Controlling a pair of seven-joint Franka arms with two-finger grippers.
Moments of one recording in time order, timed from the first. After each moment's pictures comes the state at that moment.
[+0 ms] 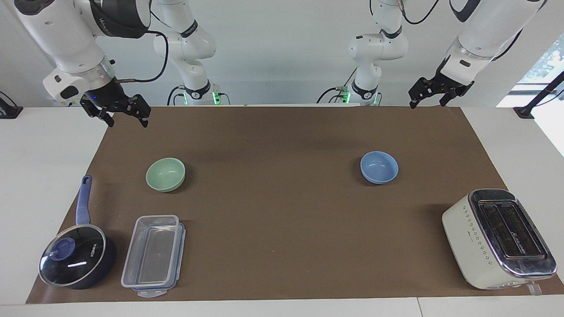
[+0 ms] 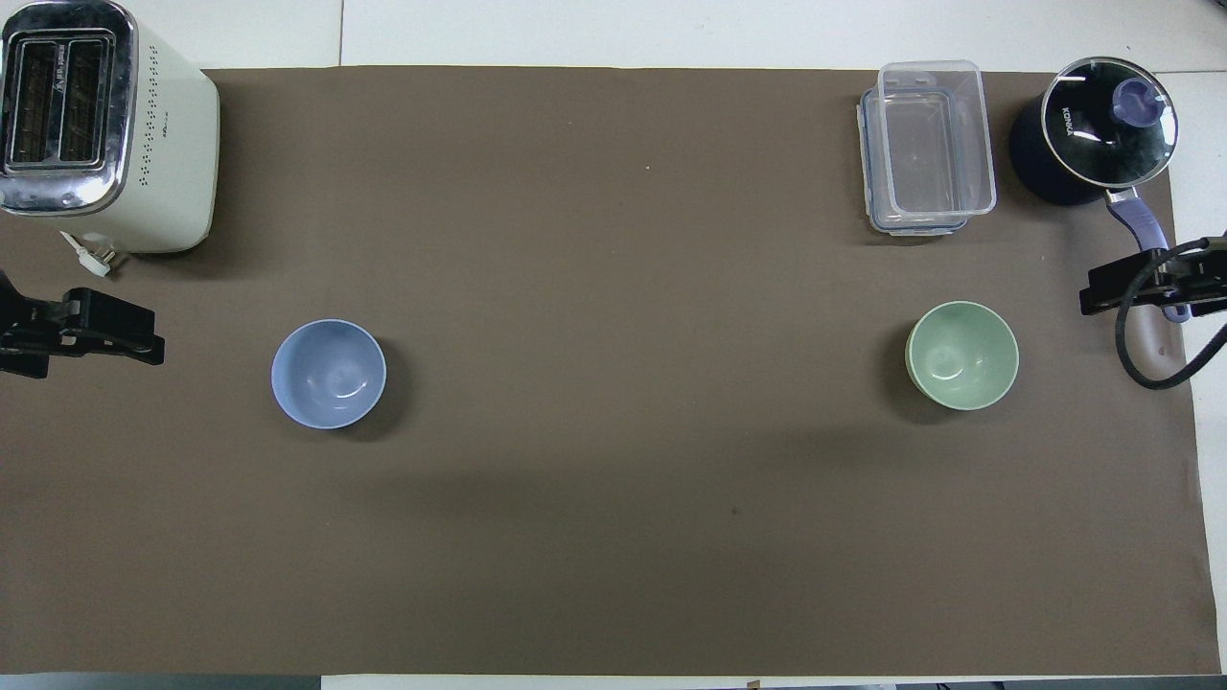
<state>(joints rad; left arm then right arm) -0.04 -0.07 -0.07 -1.61 -0.04 1.43 -0.14 -0.01 -0.01 -0.06 -1.63 0.00 1.56 -0.03</state>
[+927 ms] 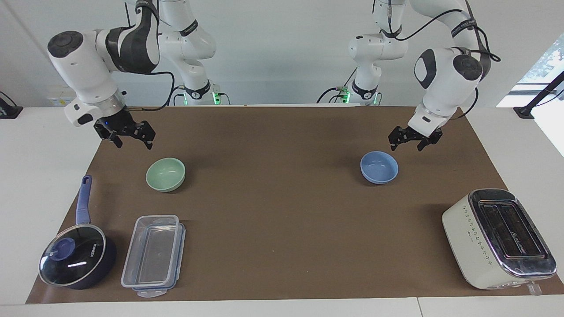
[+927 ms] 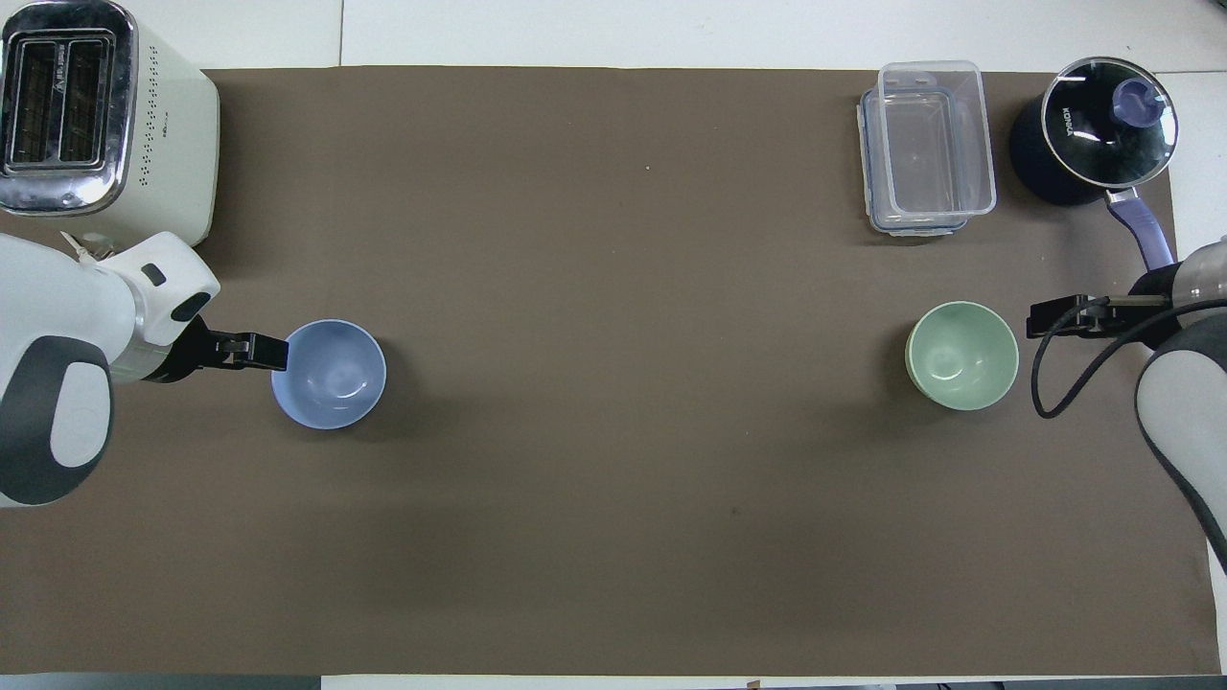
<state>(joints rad) -0.03 -0.05 -0.07 -2.15 -0.04 2.07 0.04 -0.05 -0.06 -0.07 -2.03 0.00 1.97 -0.04</state>
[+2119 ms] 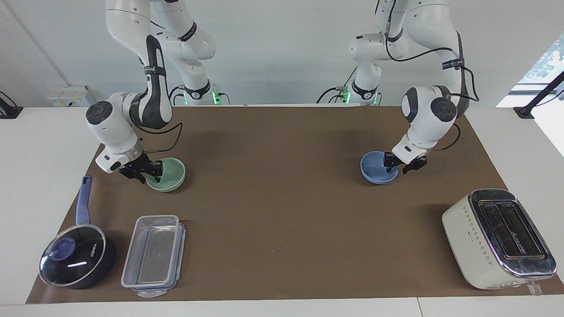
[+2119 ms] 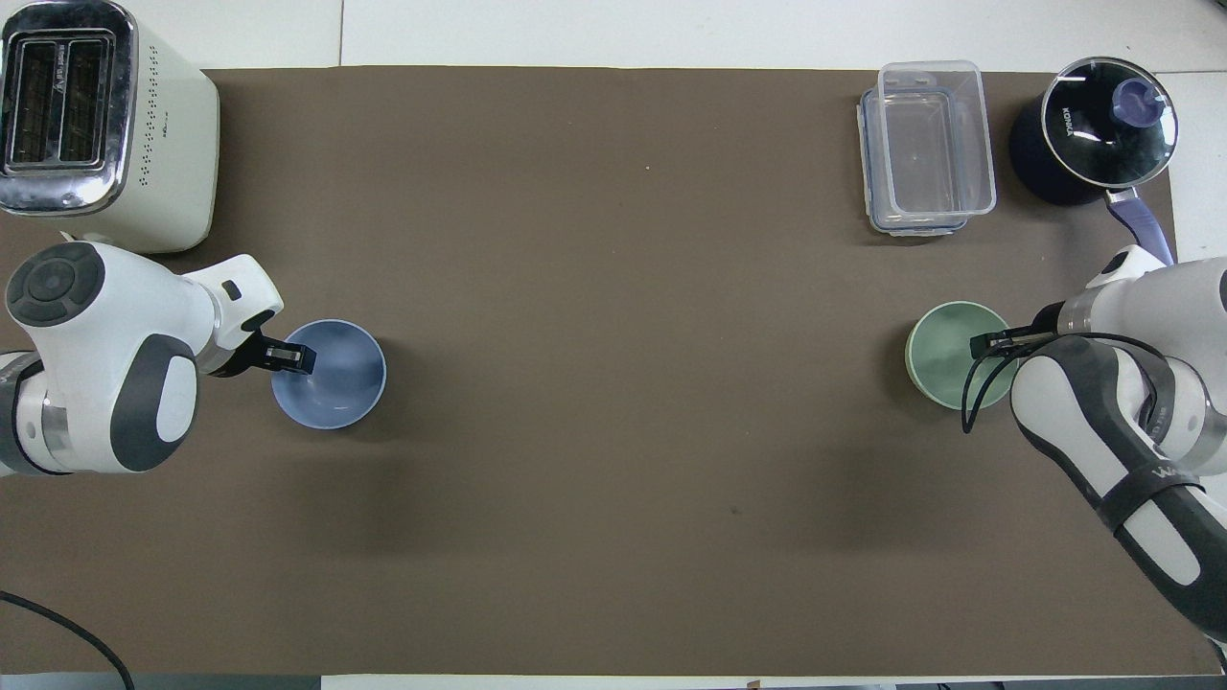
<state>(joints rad) -0.03 0.10 -0.07 -2.21 0.02 2.24 0.13 -0.11 0.15 -0.06 -2.23 0.04 2.38 -0.28</state>
